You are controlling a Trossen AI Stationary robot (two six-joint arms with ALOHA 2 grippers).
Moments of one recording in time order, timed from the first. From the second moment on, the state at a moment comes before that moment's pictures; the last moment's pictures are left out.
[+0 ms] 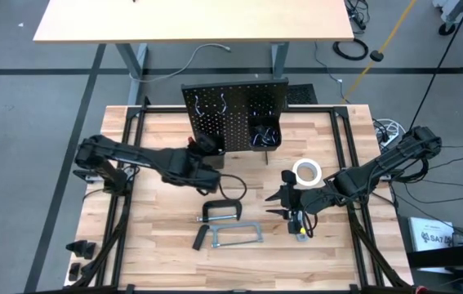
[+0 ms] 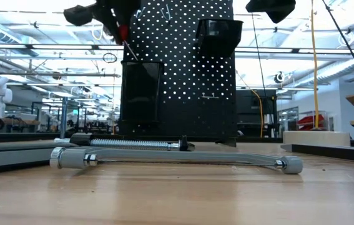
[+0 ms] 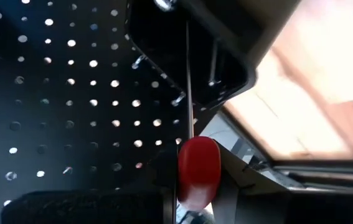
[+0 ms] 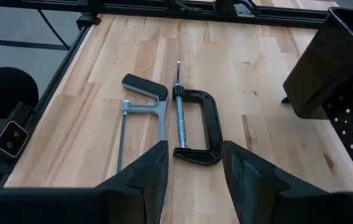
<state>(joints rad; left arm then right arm) -0.17 1.69 1.61 -1.50 -0.87 0.64 0.47 1.25 0.92 -0.26 0.37 0.24</state>
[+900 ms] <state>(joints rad) -0.17 1.69 1.61 -1.43 -0.88 0.69 0.47 1.25 0.92 -0.26 0.37 0.24</state>
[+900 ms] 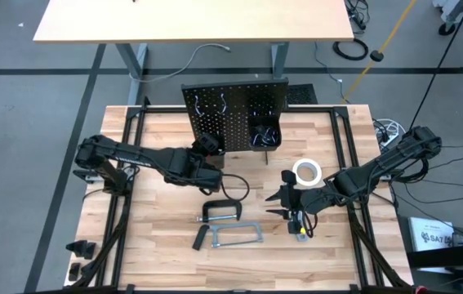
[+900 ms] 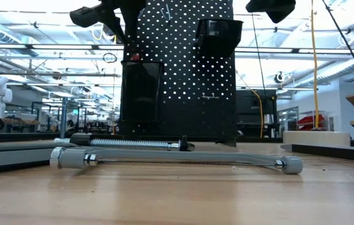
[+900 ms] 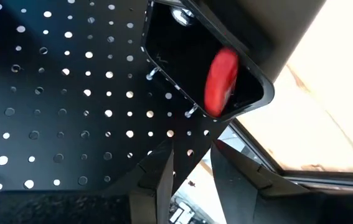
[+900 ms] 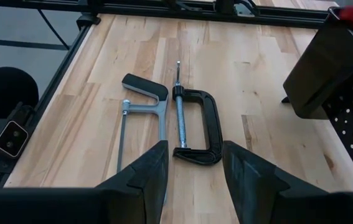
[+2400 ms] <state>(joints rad) -0.77 1.42 1.30 -0.97 -0.79 -0.34 0.47 1.42 0.92 -0.26 0.36 0.37</state>
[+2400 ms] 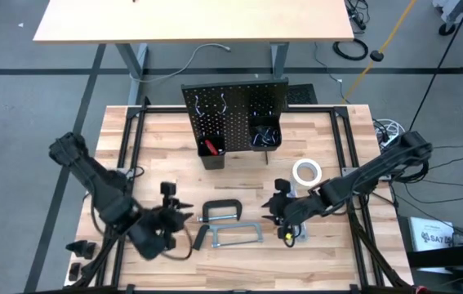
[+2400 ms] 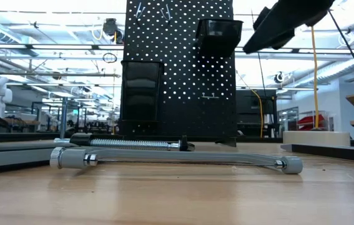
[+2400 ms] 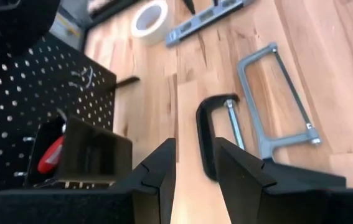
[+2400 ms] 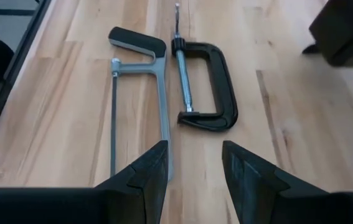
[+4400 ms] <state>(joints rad) -0.74 0.94 0.45 0.46 -0.87 0.01 0.34 1.67 0.92 -0.88 0.21 1.34</state>
